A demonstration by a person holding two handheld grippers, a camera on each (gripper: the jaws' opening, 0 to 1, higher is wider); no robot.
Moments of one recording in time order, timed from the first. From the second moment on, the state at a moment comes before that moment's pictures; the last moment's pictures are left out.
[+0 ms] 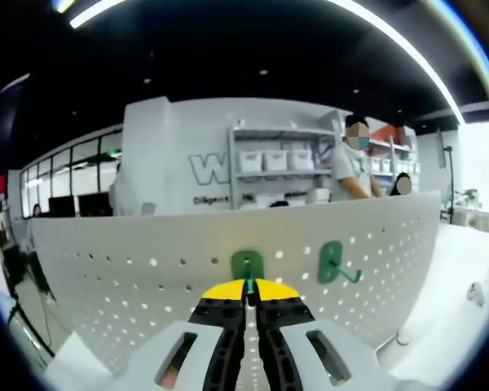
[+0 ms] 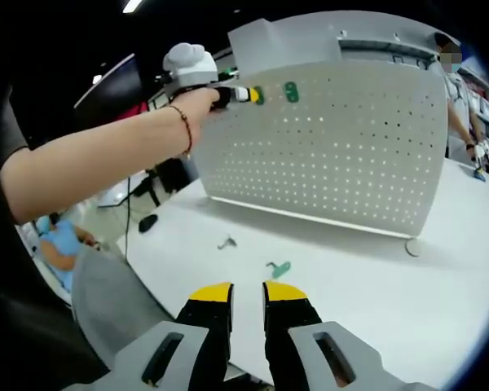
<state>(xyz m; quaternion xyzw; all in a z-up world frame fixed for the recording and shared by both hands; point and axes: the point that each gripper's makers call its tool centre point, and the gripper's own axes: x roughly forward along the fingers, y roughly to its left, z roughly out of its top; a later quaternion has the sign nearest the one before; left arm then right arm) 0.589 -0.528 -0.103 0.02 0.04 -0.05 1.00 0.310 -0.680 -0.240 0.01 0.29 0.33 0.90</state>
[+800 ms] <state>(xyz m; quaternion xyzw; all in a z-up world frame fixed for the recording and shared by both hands) 0.587 -0.533 -0.096 0.02 0.05 -0.05 1.00 0.309 -0.682 -0.240 0.02 0.29 0.33 0.90</state>
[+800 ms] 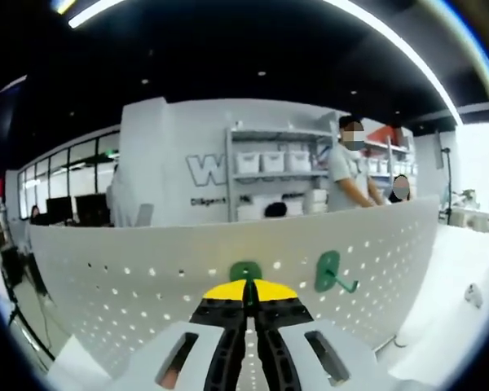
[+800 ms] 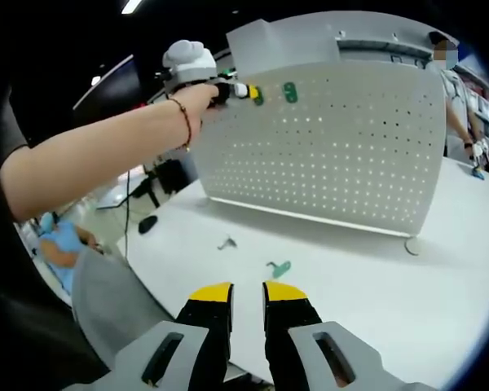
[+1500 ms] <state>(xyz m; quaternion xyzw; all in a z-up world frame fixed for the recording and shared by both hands) 0.590 -0.524 -0.092 0.00 0.02 -0.04 1.00 0.307 -0.683 -0.244 0.03 0.29 0.32 0.90</state>
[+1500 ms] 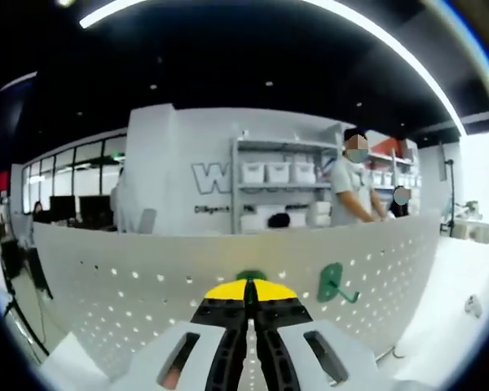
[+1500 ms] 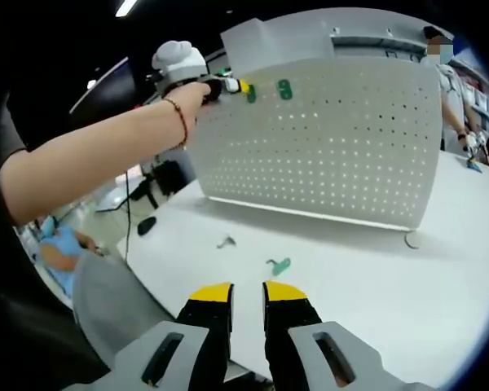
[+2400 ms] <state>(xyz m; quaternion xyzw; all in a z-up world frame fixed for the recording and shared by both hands) 0.588 -0.527 -0.068 -0.03 -0.02 -0.06 1.00 0.308 -0.681 -0.243 0.03 0.29 0.32 0.90</state>
